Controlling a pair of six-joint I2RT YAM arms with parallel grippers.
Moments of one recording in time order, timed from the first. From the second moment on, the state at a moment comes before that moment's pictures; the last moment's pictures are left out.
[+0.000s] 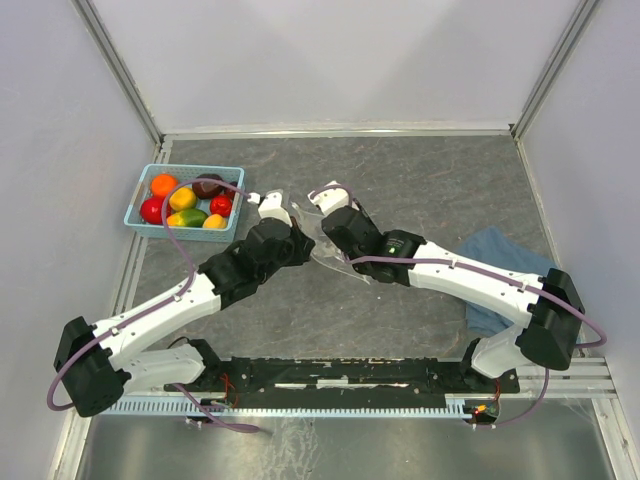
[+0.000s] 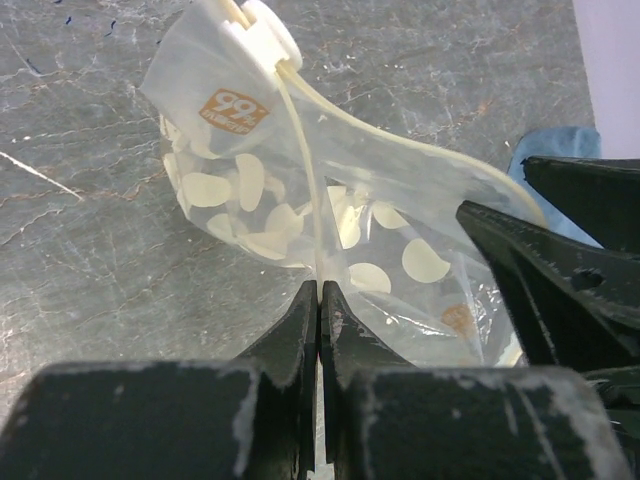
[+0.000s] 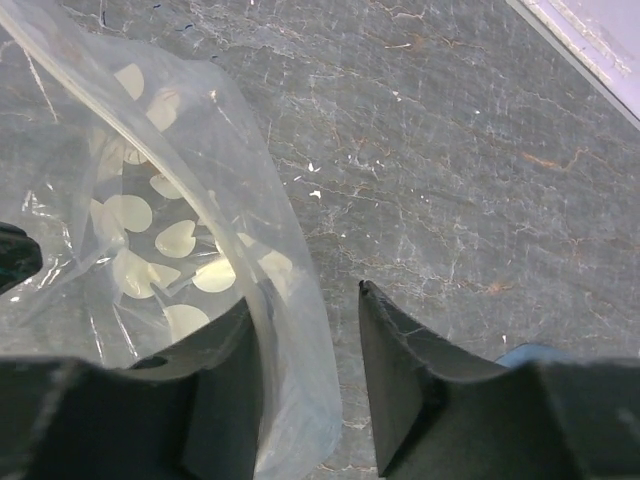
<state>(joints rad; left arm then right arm) -0.84 1.10 0.82 -0.22 -0.31 -0.73 1.03 1.47 1.23 -0.46 0.69 0.05</state>
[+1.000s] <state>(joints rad) -0.84 1.09 0.66 0.00 -0.28 -0.88 1.09 1.46 1.16 -0.34 0.68 0.24</state>
